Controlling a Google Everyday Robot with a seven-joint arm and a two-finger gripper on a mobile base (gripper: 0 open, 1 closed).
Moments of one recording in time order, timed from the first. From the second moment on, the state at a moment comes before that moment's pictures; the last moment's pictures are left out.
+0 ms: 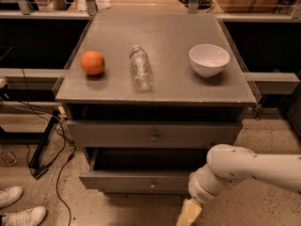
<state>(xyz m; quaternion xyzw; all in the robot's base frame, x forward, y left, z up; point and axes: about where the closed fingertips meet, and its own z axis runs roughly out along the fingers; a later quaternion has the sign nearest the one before) 0.389 -0.124 0.512 -0.53 0.83 0.17 0.09</state>
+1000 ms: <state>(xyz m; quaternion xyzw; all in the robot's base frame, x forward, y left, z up) 0.450 -0.086 0.476 -0.56 0.82 0.14 0.07</state>
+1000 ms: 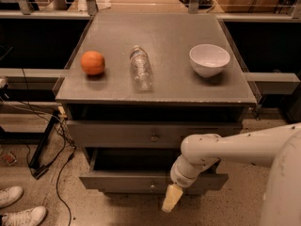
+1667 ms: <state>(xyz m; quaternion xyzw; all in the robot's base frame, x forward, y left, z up) 0.474 -0.092 0.407 -0.54 0.83 0.14 0.03</state>
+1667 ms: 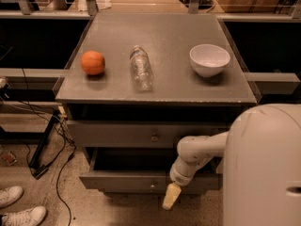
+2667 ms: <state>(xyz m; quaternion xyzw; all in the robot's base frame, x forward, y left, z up) 0.464 -0.105 0.402 -0.53 0.83 0.14 0.02</state>
